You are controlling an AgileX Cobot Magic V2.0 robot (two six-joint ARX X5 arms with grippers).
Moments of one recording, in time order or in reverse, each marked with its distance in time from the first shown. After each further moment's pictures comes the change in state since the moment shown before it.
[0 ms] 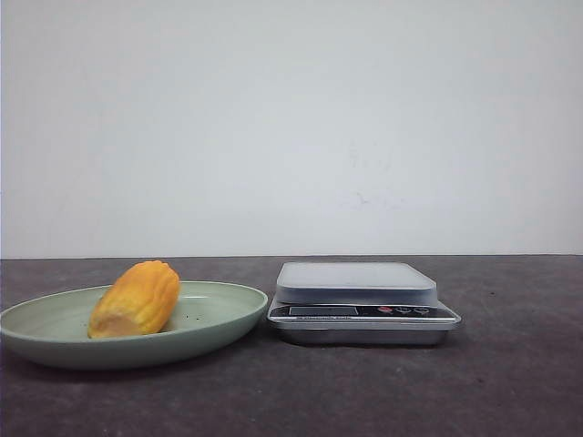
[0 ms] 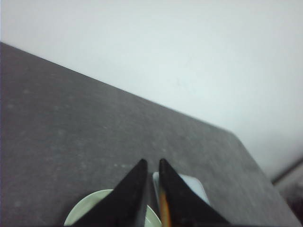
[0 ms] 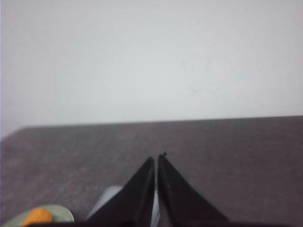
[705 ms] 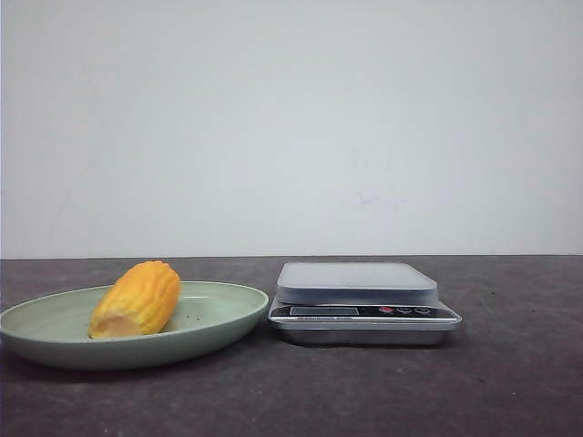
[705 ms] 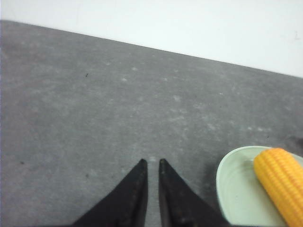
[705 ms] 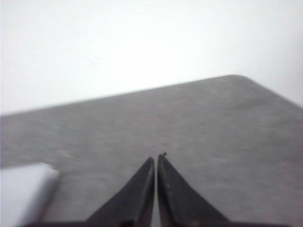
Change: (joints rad) left arm 0.000 -0.441 -0.818 0.374 -0.326 0.225; right arm 0.000 -0.381 -0.765 0.443 0.349 0.051
